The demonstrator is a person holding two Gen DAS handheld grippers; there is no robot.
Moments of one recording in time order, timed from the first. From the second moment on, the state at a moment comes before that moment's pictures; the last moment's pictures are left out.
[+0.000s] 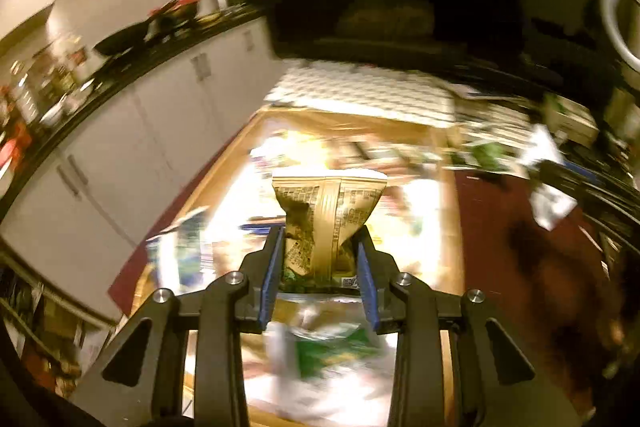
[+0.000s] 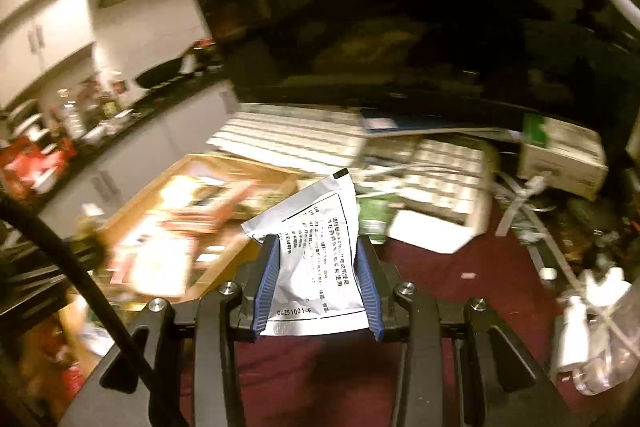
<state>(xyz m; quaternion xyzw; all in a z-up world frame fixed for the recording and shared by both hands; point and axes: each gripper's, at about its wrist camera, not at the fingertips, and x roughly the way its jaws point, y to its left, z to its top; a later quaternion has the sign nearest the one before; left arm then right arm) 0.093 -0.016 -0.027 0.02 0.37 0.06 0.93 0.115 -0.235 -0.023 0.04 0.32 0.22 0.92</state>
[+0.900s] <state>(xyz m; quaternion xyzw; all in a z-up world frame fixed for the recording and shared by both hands) 0.119 0.024 -0.050 0.02 0.39 0.11 0.91 0.143 -0.128 -0.030 0.03 0.37 0.27 0.89</state>
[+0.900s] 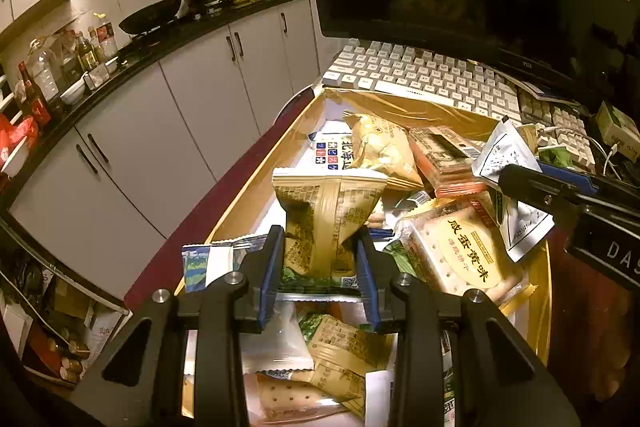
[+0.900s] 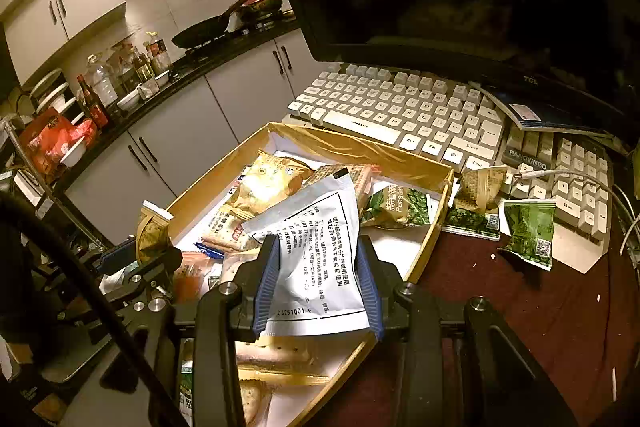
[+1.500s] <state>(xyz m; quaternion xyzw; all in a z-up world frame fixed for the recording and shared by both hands) 0.128 0.023 -0.056 0.05 0.40 0.14 0.91 0.149 -0.113 -0.032 0.02 0.37 0.27 0.89</state>
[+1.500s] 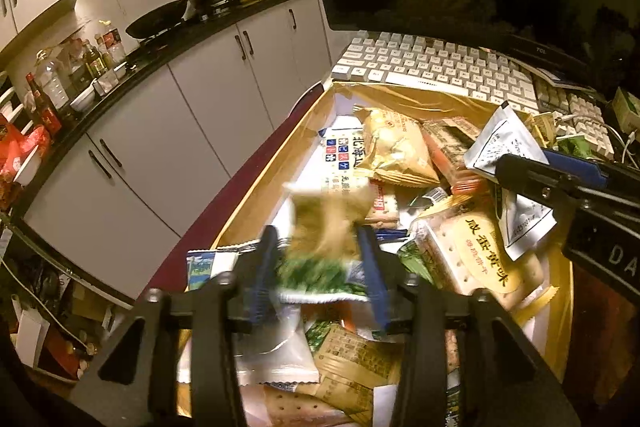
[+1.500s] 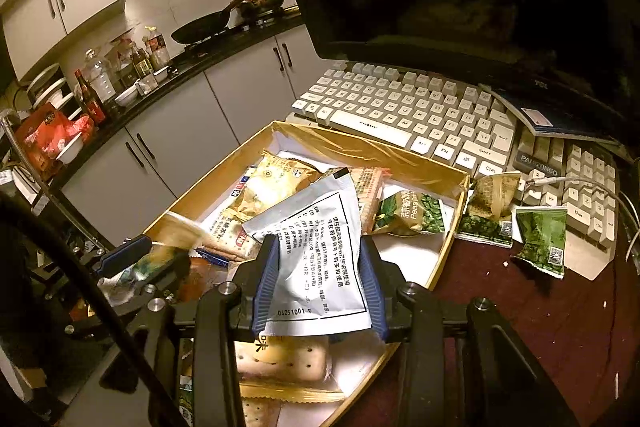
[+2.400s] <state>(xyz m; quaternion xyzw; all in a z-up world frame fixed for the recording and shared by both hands) 0.095 0.015 -0.019 -0.04 0.33 0.09 0.94 0.159 -0.222 -0.011 0.10 0.36 0.22 0.90</state>
